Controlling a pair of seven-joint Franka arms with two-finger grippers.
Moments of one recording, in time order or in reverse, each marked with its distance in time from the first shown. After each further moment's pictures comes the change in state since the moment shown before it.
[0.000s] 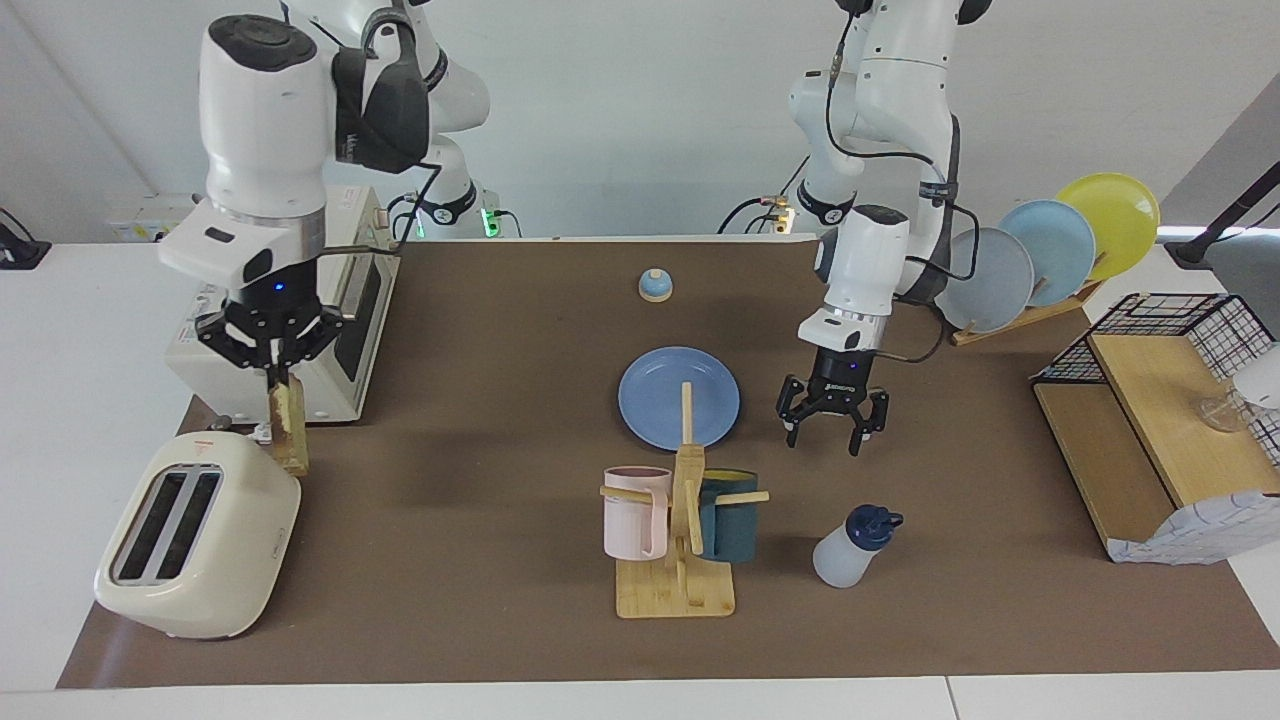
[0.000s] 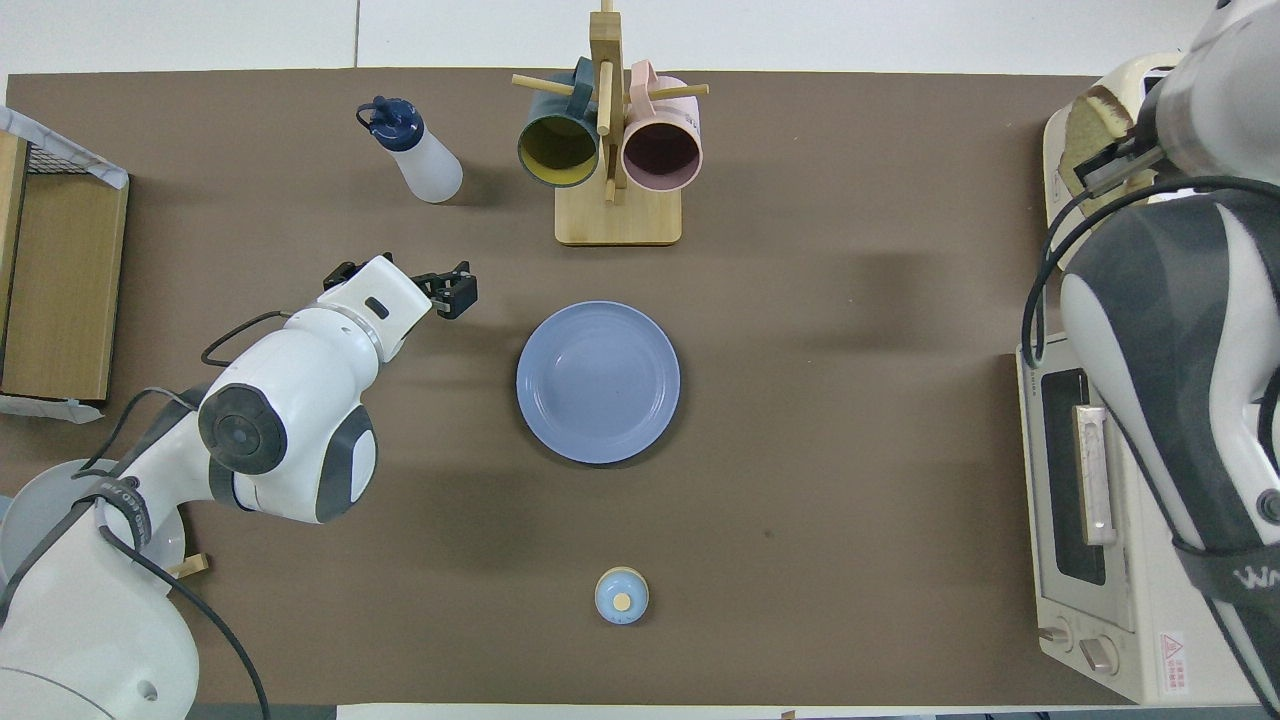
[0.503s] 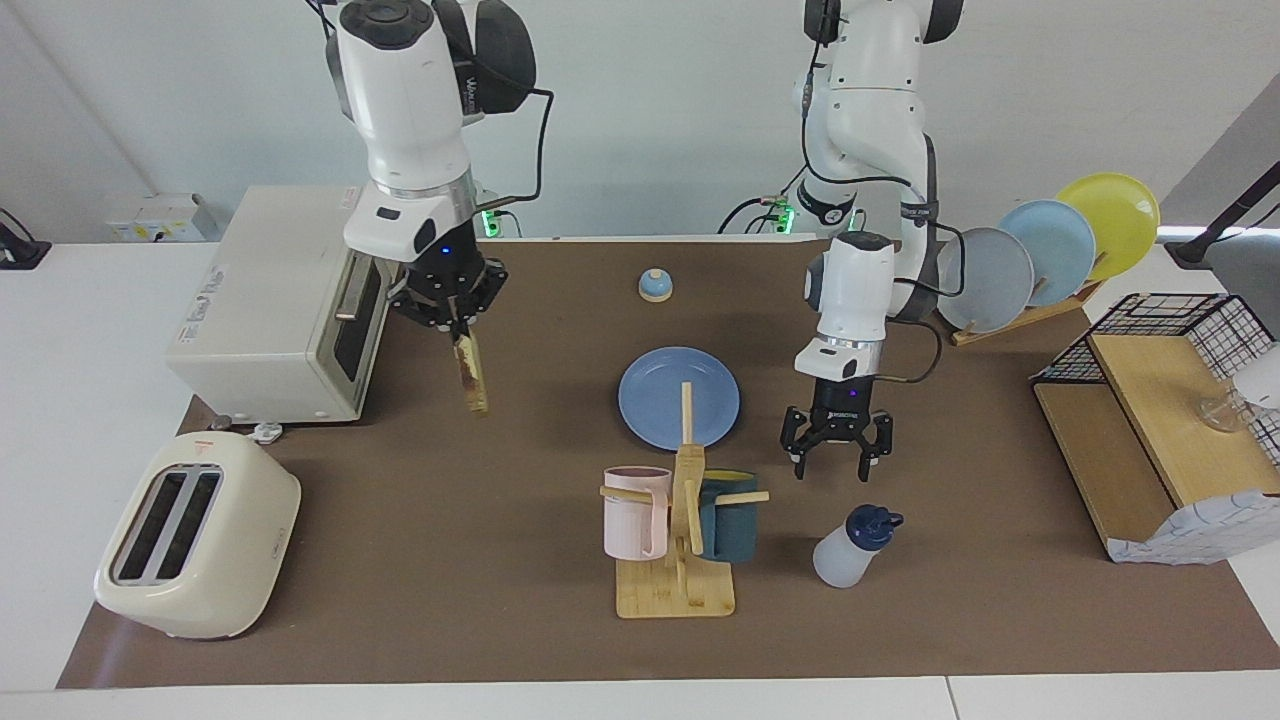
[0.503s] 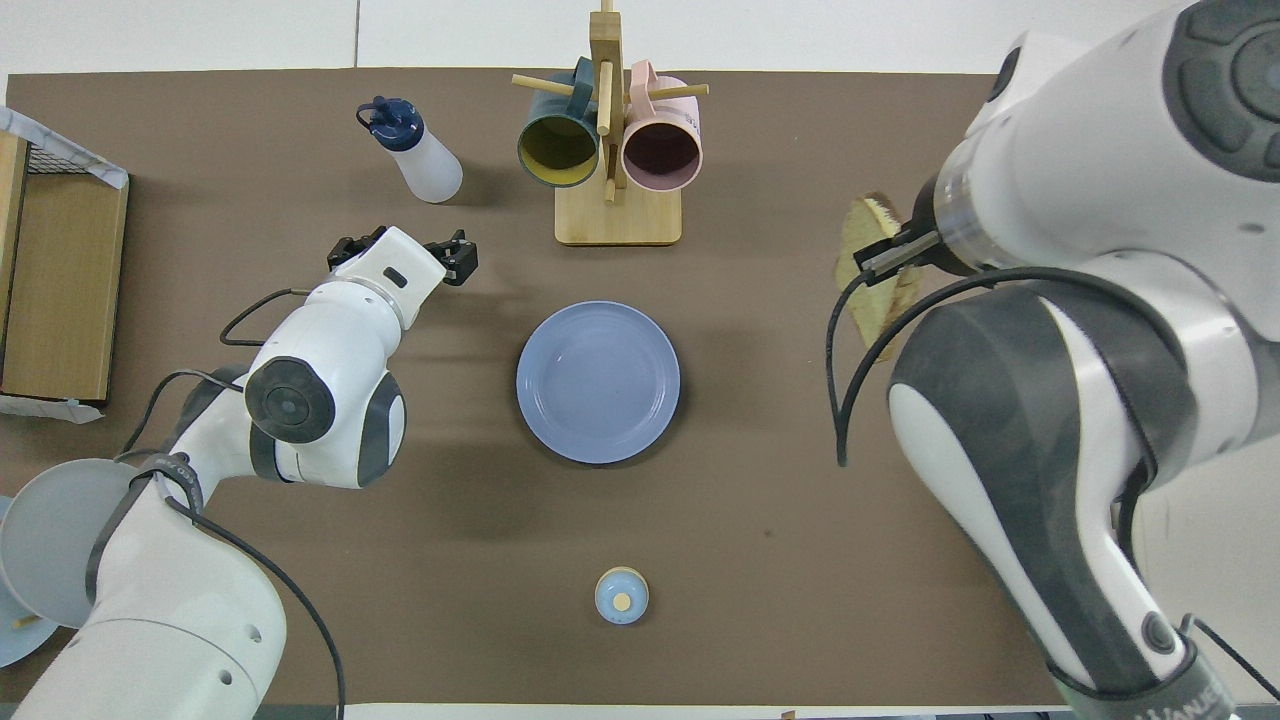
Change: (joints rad) left arm -0.424 0.154 0.424 0.100 -0.148 0.047 -0.001; right arm 0.173 -0.027 0.011 -0.066 0.297 -0.014 0.241
